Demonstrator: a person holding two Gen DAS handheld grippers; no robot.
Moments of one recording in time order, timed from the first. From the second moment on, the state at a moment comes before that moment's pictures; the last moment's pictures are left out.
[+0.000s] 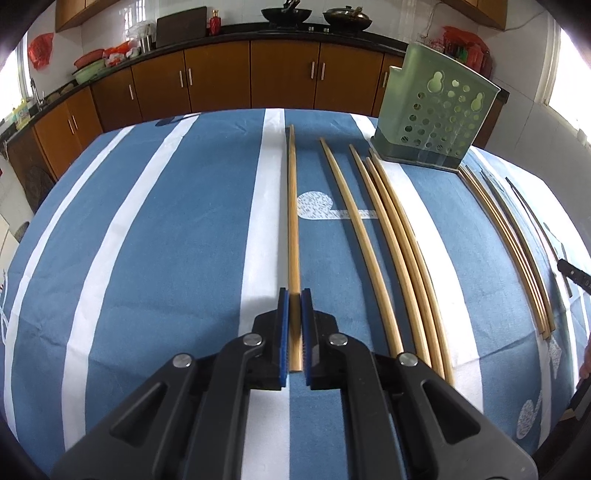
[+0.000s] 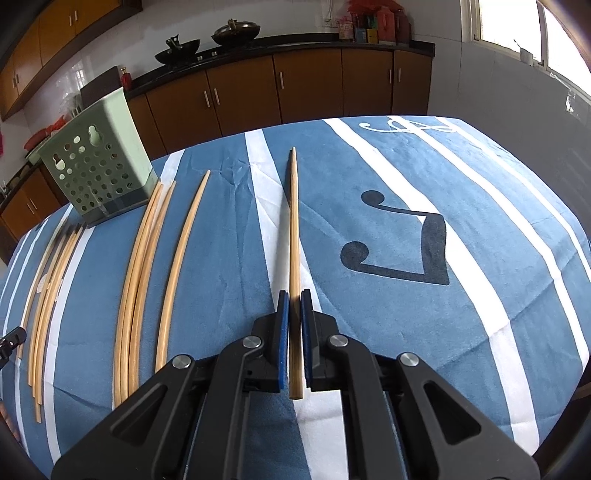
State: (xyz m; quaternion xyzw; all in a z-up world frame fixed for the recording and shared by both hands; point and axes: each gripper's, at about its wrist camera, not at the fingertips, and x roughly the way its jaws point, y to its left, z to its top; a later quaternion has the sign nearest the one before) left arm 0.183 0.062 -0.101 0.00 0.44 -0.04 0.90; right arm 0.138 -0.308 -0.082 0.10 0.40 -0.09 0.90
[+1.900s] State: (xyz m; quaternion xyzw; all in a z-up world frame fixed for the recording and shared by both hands) left arm 0.162 0.059 0.078 -0.06 0.22 -0.05 0.97; right arm 0.118 -0.311 0.042 0.11 0.23 -0.05 0.97
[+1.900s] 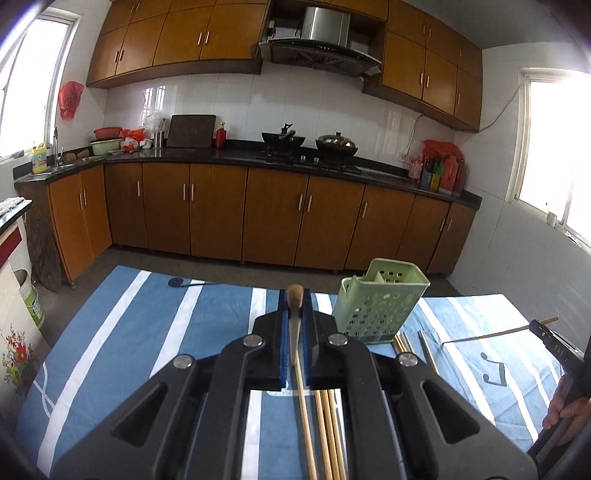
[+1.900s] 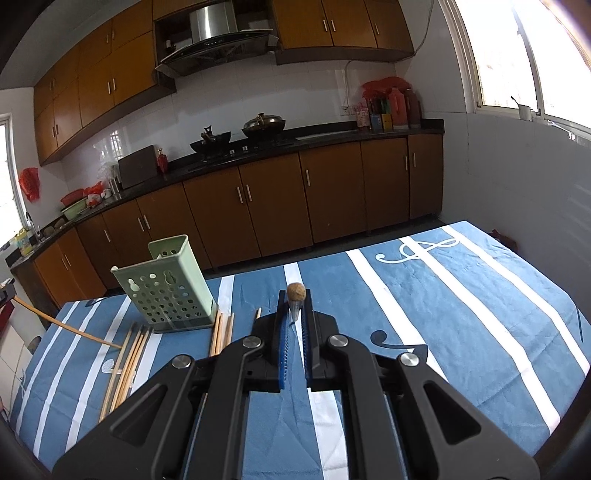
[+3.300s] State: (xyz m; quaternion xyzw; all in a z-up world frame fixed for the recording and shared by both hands) left arm 0.257 -0.027 0.168 -0.07 0.15 -0.10 0.98; right arm 0.213 -0.235 0.141 0.11 0.15 0.08 0.98
